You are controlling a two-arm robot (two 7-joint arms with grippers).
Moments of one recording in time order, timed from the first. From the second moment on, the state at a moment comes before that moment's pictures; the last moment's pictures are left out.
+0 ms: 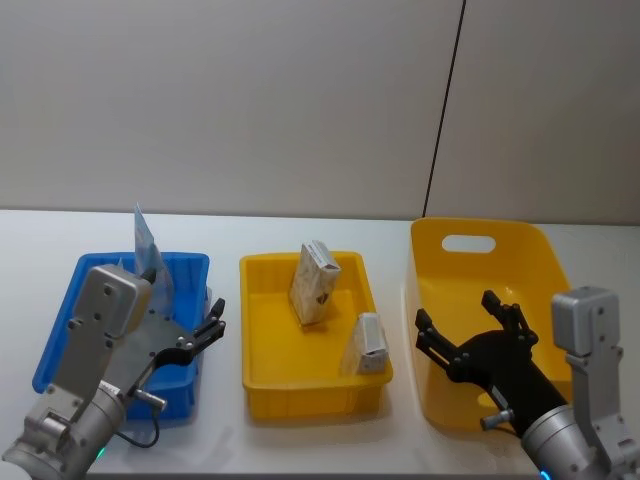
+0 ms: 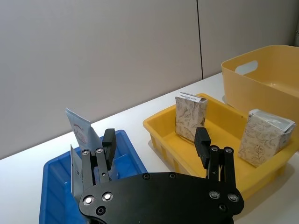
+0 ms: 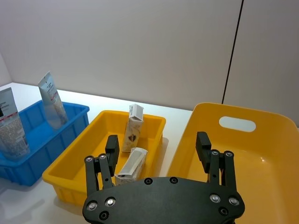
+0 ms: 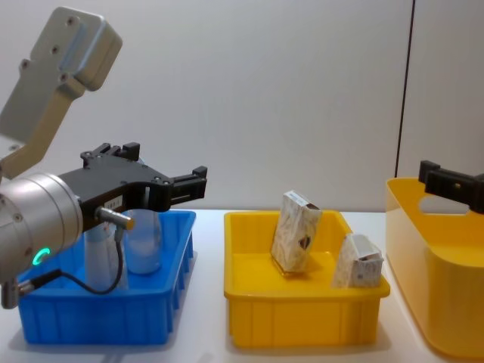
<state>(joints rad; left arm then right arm) -0.24 0.38 0.45 -1.63 -0.20 0.01 -0.01 -0.01 0.34 -0.23 -1.77 0.29 0.03 0.07</state>
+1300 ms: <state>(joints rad) -0.24 0.38 0.45 -1.63 -0.20 0.01 -0.01 0.02 0.32 -0.25 -1.76 0.27 0.09 0.06</state>
